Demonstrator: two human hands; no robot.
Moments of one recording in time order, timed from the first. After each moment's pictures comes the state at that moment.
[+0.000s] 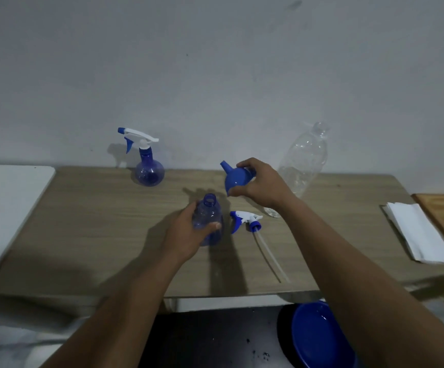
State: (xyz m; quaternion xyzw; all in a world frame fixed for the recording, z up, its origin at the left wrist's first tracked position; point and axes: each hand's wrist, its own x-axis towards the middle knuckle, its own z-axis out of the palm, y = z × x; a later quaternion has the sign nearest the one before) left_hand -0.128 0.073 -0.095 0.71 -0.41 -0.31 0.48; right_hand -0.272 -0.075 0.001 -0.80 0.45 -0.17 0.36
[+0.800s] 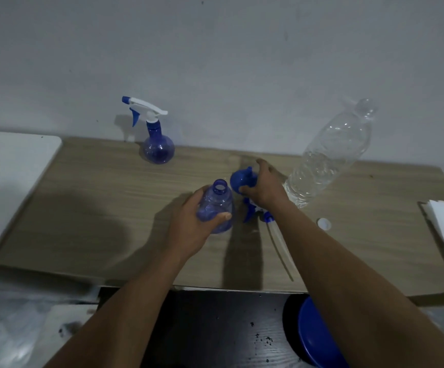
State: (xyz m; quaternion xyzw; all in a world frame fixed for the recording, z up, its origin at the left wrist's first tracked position) left_hand -0.133 0.072 -0.109 0.68 -0.37 -0.33 0.54; right_hand -0.246 -0.118 -0.109 -0.78 0.52 -0.08 0.33
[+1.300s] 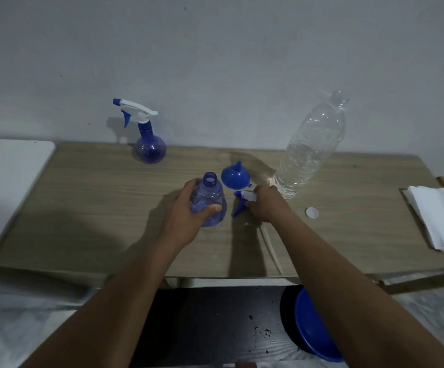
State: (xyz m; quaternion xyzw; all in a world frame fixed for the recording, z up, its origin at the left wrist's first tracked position) left_hand -0.130 0.072 -0.113 0.69 -0.40 -0.34 0.51; right_hand -0.290 -0.080 -0.111 -0.79 0.55 0.04 0.27
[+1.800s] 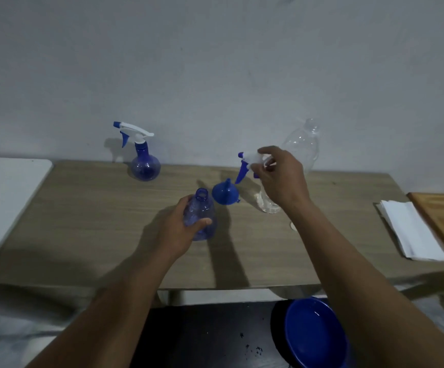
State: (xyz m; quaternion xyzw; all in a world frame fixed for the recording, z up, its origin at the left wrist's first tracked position) left_hand -0.134 0.077 -0.108 0.69 -0.40 -0.33 0.50; right_hand -0.308 -0.071 0.013 -0.77 0.49 -0.30 0.28
